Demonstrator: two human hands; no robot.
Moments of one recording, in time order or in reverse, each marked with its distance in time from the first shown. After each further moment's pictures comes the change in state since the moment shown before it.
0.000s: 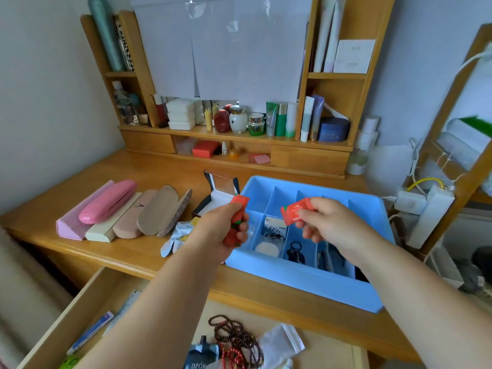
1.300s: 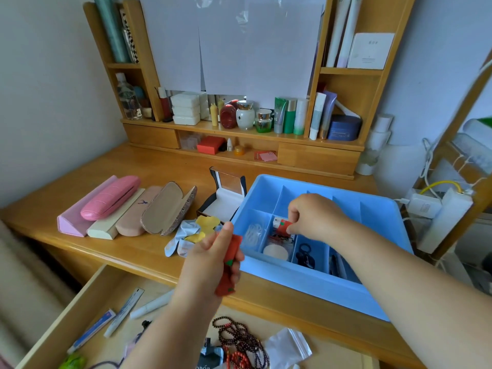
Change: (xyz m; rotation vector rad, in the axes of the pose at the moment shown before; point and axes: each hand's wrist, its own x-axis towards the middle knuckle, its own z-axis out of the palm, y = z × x) left_hand -0.034 -0.040 -0.035 0.016 0.106 0.153; right_hand 0.054 -0.008 0.026 -0.935 -0.081 -0.093
